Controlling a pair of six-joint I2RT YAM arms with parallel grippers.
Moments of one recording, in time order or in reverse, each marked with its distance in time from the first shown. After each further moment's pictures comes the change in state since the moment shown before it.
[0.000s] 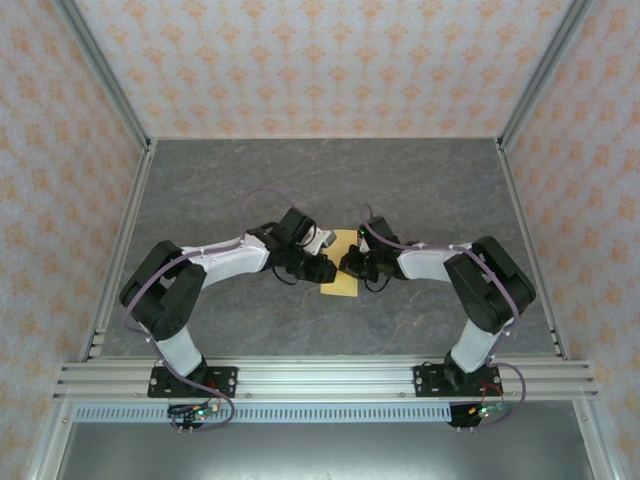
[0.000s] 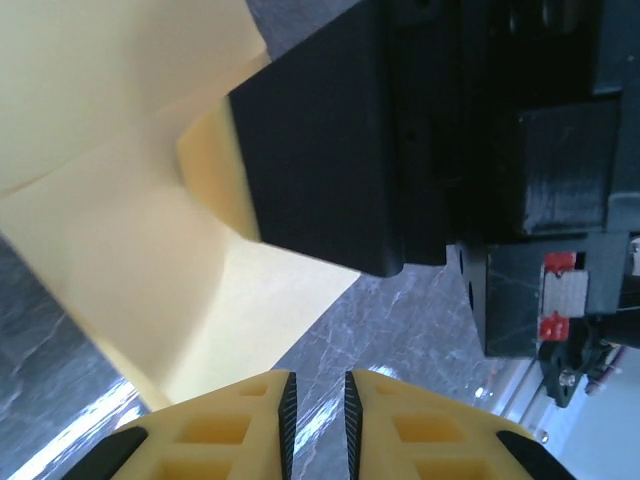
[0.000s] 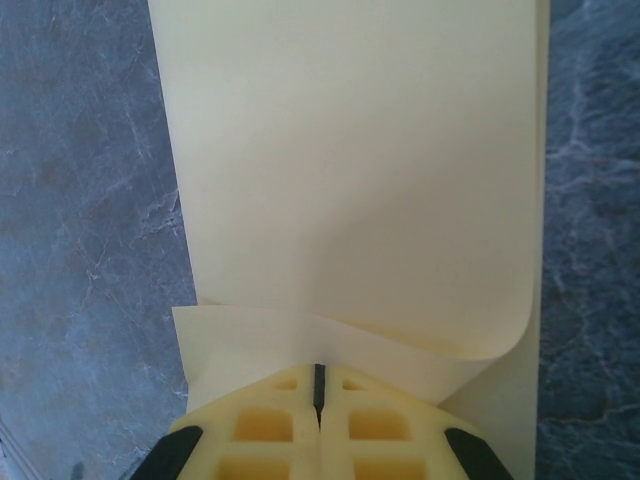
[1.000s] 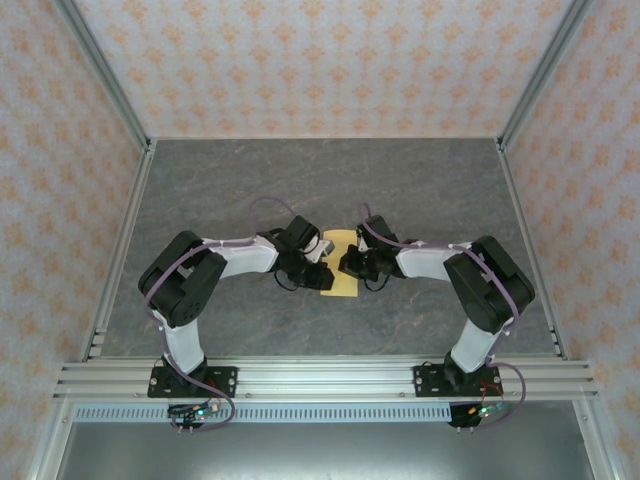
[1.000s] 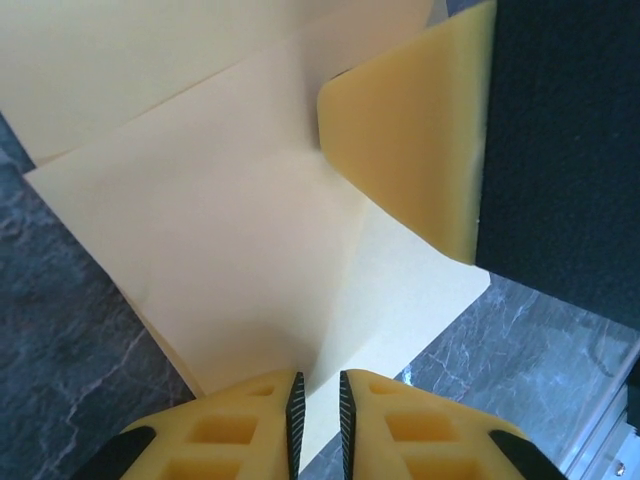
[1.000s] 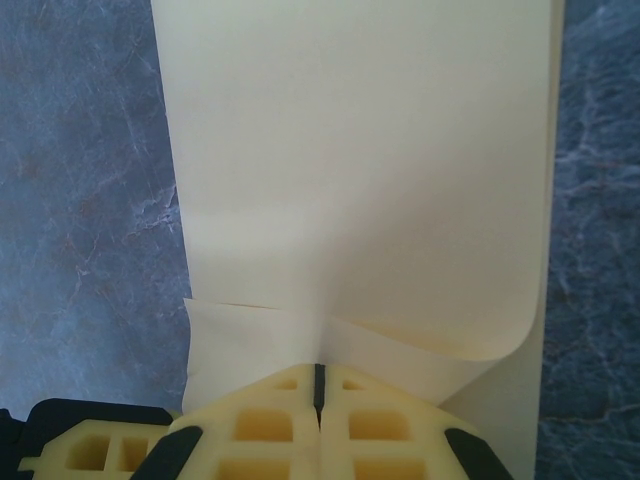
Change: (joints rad) left arm -0.002 0.113 -0.004 -0.006 -0.062 0.005; right arm 0.004 0.003 0.023 -0.045 0.015 -0.030
